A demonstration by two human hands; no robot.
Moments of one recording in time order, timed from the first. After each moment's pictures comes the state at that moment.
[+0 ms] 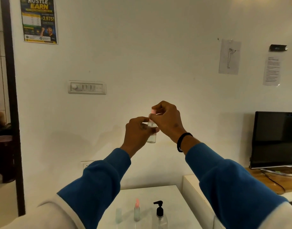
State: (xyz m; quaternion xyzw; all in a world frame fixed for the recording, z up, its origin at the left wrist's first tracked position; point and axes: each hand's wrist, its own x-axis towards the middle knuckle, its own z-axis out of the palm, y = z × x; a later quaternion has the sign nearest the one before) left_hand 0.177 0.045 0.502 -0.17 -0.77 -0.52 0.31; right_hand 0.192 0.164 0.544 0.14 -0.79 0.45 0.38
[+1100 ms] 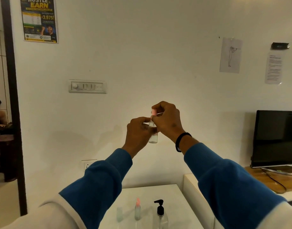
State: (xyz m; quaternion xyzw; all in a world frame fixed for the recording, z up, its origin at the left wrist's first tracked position) left_hand 0.178 0.047 0.498 -0.17 -0.77 -0.53 0.31; right_hand 0.191 0.160 0.541 0.13 -0.80 0.45 0.38
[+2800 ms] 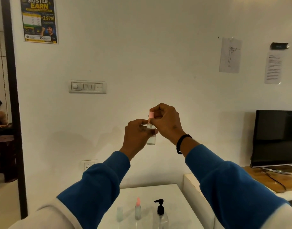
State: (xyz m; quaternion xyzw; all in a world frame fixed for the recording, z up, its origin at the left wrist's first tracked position) left_hand 0.174 0.040 0.489 -0.17 -0.76 -0.55 0.30; right_hand 0.192 0.162 0.534 0.15 -0.79 0.46 0.36
